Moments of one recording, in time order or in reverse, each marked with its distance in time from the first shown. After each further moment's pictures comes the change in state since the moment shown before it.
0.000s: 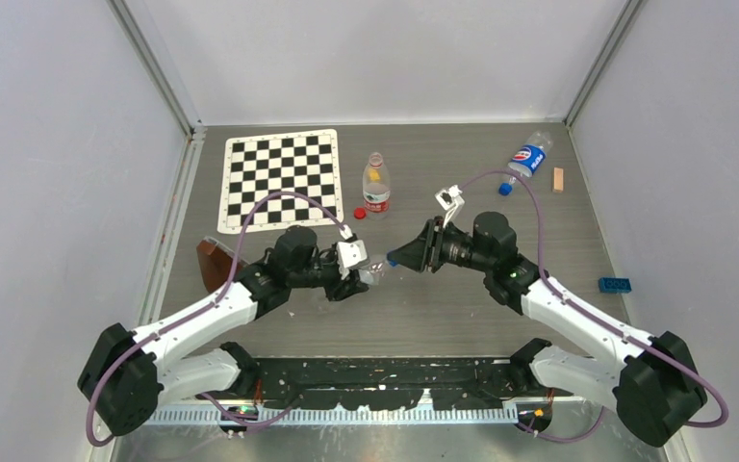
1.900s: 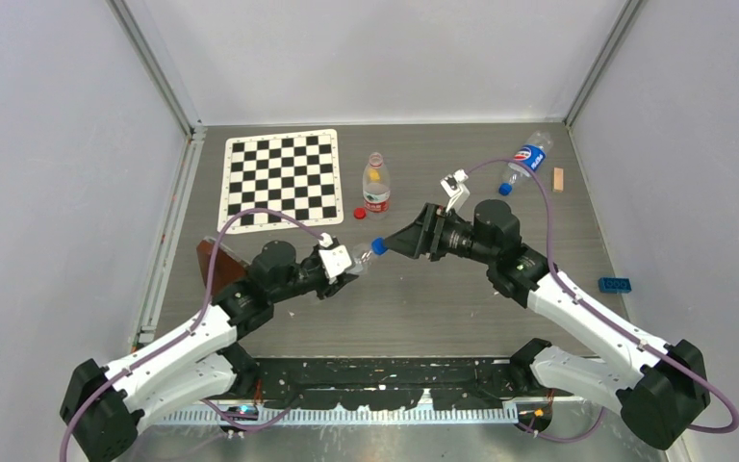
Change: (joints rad) left arm -0.025 -0.225 -0.089 0.055 -0.192 0.031; right arm 0.023 -0.040 0.132 -0.177 0.093 0.149
